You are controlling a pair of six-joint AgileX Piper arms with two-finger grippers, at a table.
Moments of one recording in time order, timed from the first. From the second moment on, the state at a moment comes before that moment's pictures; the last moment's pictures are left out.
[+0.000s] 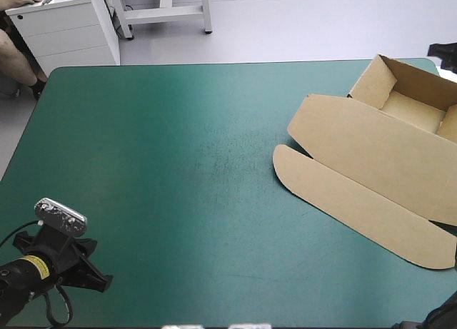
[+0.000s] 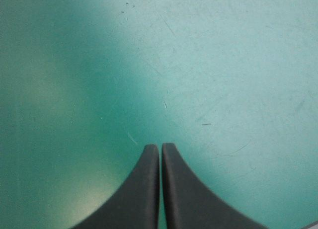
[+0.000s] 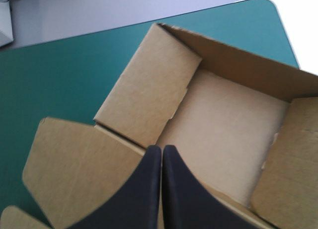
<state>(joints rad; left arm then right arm) -0.39 0.58 -0.77 0.06 1.15 0.07 -0.41 1.78 -2.12 0.43 1.24 -0.26</state>
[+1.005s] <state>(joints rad) -0.39 0.58 -0.70 -0.04 0.95 0.10 -0.14 0.66 -0.70 0.45 1.04 -0.51</state>
